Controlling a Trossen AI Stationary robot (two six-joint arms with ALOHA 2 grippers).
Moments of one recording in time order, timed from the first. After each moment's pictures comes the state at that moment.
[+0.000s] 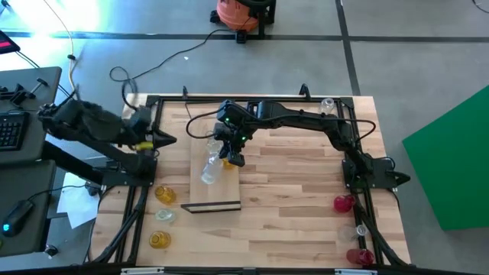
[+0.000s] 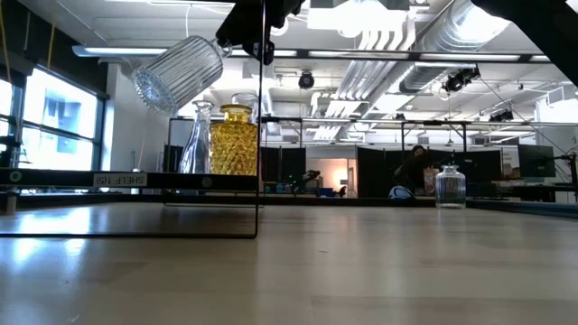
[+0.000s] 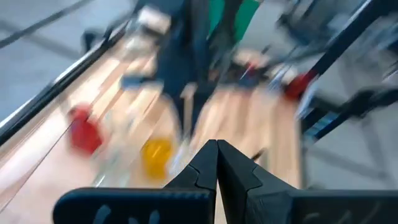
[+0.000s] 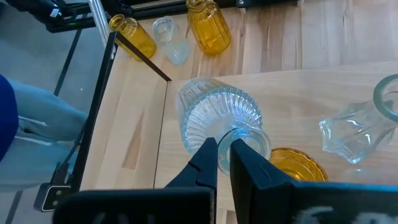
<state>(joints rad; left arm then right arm) -0.37 0.92 1.48 -1.13 -0.44 -0.56 -0.12 2.18 2.29 -1.00 -0.46 -0.02</state>
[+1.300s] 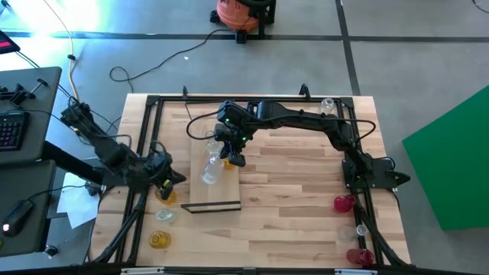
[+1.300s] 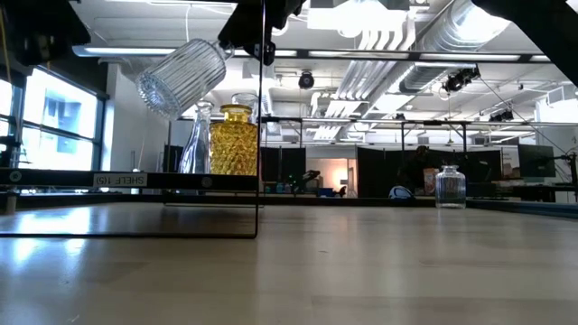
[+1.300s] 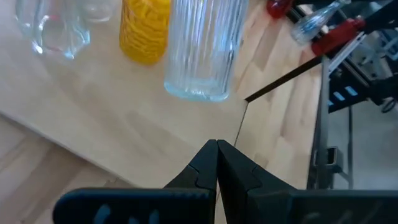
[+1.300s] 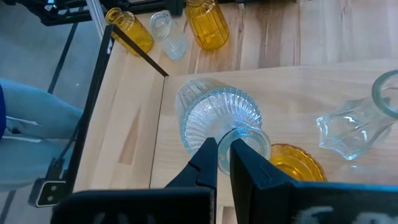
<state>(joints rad) -0.72 0.75 0.69 -0.74 -0.58 -1.18 -0.12 2.18 2.29 -1.01 -0.44 -0.05</state>
